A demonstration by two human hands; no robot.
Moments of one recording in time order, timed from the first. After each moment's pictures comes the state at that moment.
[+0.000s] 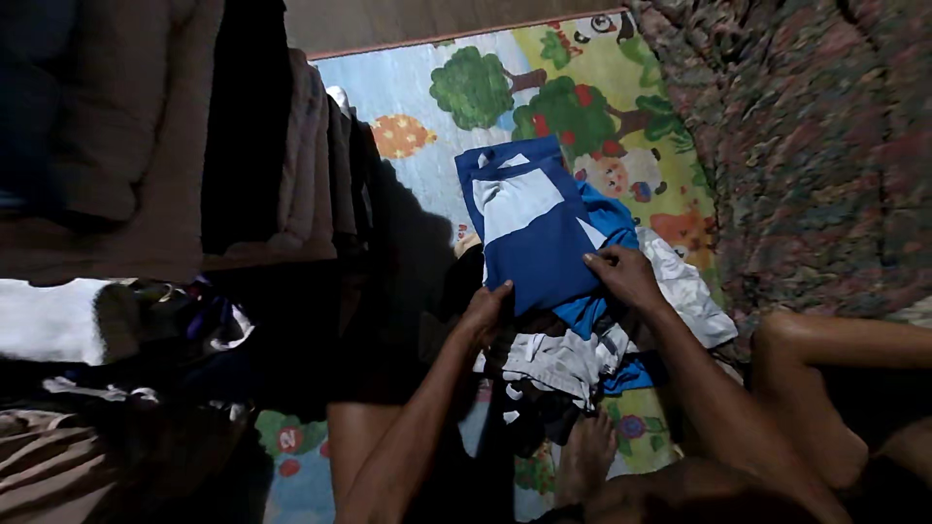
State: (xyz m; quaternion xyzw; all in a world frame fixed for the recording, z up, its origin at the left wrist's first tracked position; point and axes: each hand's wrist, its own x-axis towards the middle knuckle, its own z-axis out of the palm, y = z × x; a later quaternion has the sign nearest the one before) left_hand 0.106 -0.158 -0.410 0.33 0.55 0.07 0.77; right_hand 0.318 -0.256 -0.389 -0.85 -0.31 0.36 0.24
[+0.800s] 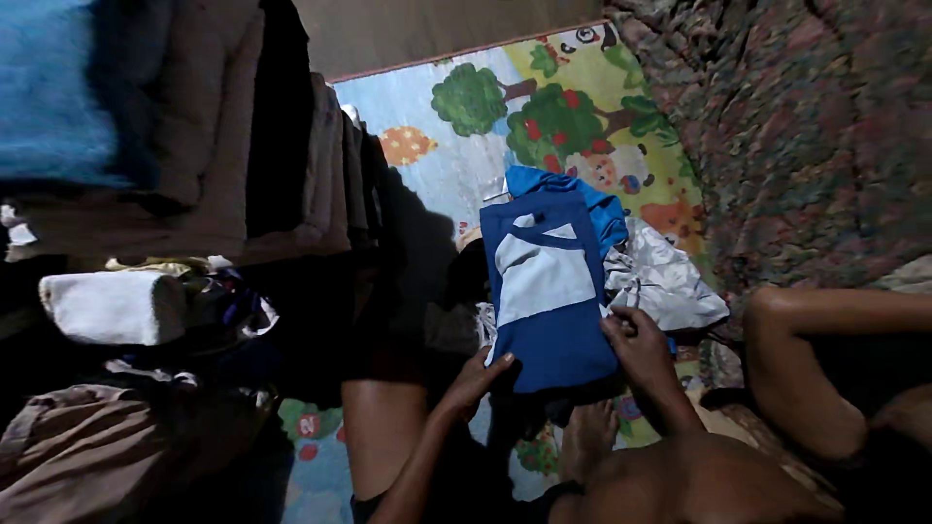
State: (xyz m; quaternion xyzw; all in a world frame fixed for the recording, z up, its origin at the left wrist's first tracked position) left_hand 0.007 -0.251 -0.397 0.43 0.50 -0.02 0.75; right_hand 0.242 -0.383 -0.373 -0.84 -0.28 0.31 0.33
